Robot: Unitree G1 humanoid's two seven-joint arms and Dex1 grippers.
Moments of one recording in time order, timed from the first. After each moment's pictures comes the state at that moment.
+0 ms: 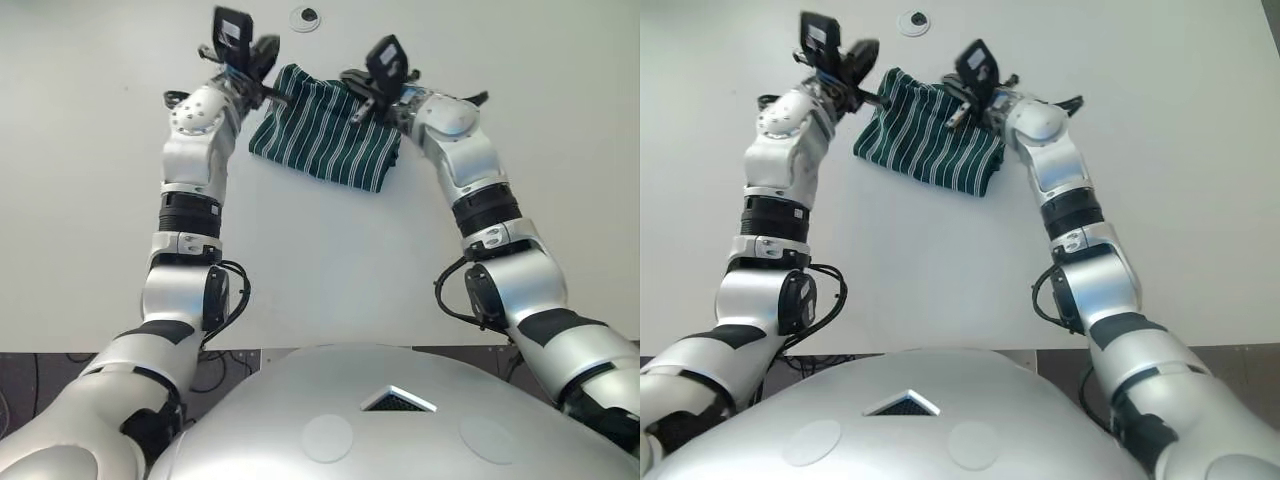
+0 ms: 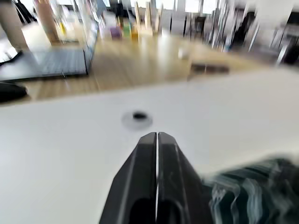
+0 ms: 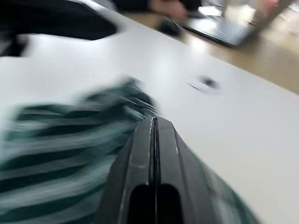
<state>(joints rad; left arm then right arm) -0.54 0.19 0.07 0.40 -0.23 0.26 -0.38 -0.62 -0.09 0.24 0.63 0.05 0.09 0.59</state>
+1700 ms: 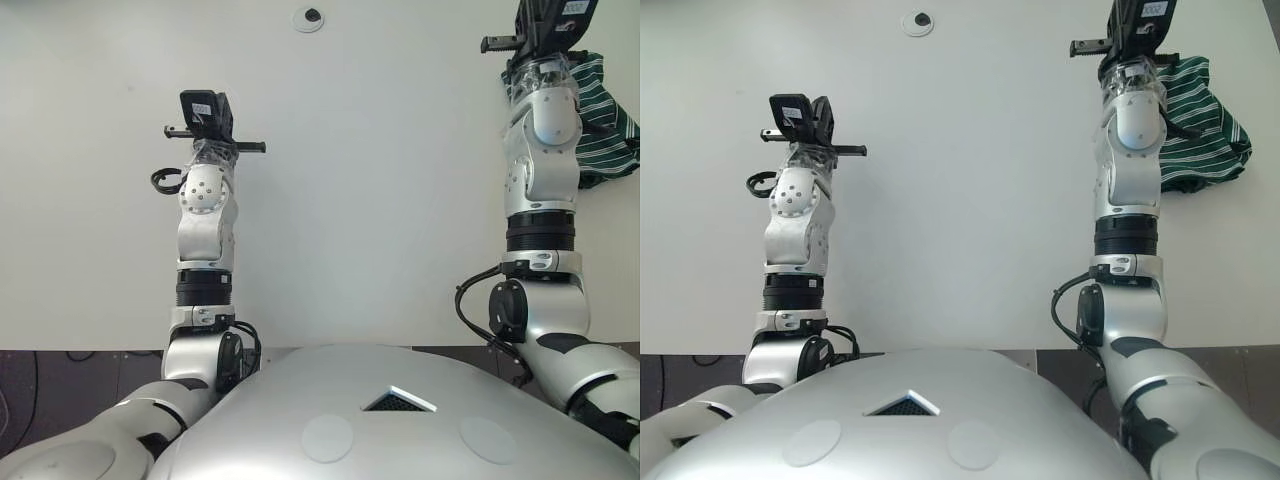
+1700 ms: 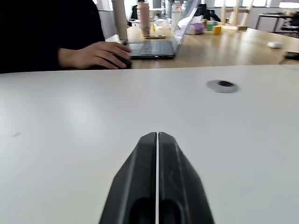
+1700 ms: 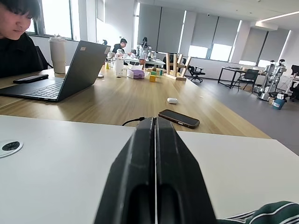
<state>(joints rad) -0.19 0.08 0.09 0.20 -0.04 0.14 0.03 -0.46 -0.24 -0.11 0.39 0.07 -0.04 0.06</state>
